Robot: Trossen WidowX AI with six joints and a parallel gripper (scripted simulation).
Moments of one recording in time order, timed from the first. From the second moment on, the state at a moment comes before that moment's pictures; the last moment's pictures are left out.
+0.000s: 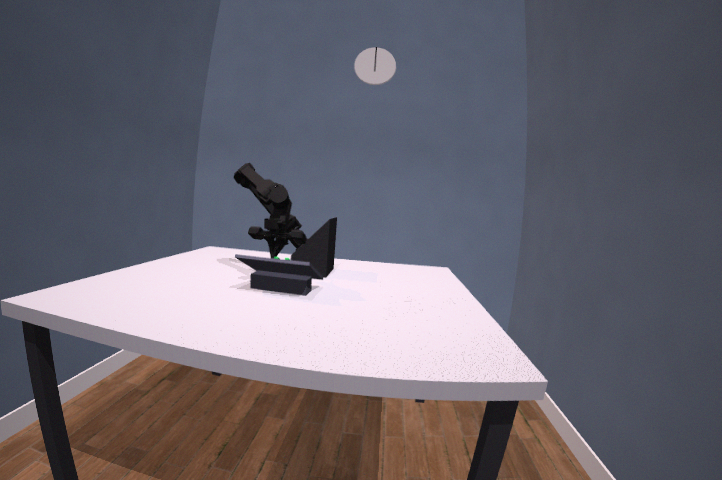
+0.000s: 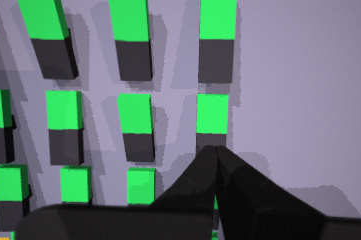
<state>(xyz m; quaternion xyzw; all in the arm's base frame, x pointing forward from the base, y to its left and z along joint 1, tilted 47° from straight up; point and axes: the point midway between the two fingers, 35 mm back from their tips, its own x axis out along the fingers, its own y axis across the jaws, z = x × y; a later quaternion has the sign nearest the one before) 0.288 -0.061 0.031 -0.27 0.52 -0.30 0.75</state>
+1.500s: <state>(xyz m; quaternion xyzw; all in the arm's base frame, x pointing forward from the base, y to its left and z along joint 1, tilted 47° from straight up) 0.282 -0.051 0.034 -0.27 0.53 -0.30 0.74</state>
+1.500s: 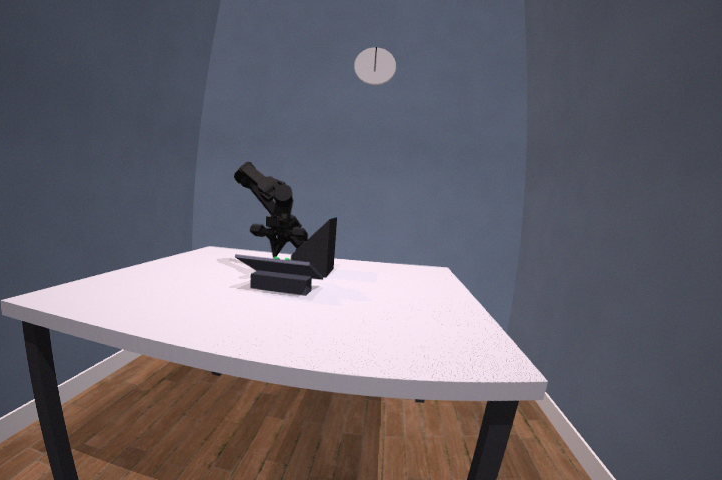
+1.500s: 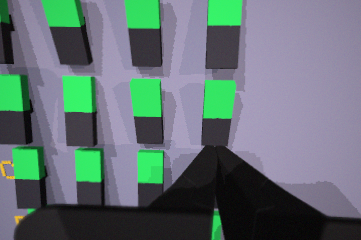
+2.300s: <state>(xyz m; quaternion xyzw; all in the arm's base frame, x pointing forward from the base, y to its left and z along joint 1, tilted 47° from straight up) 0.264 -0.036 0.048 -0.26 0.53 -0.31 0.74</state>
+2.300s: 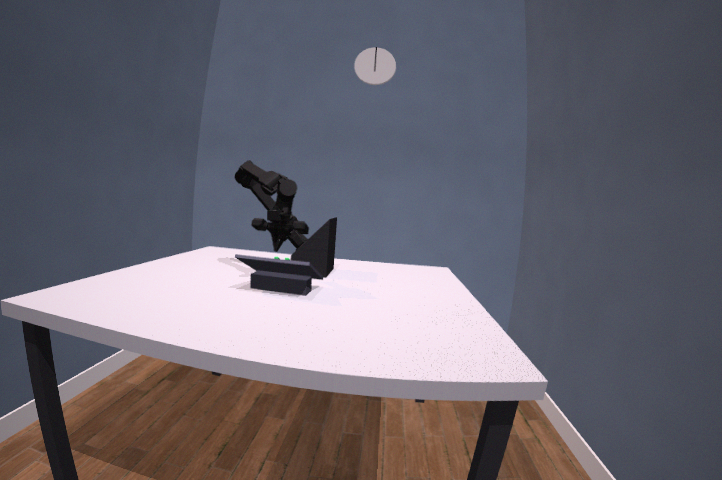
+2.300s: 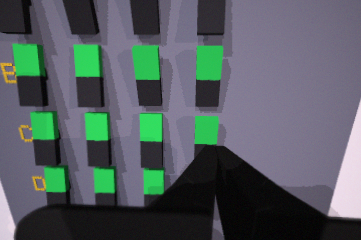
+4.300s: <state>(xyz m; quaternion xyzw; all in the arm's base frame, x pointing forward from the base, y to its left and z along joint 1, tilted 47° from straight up) 0.269 -0.062 0.025 -0.27 0.54 -0.31 0.74</state>
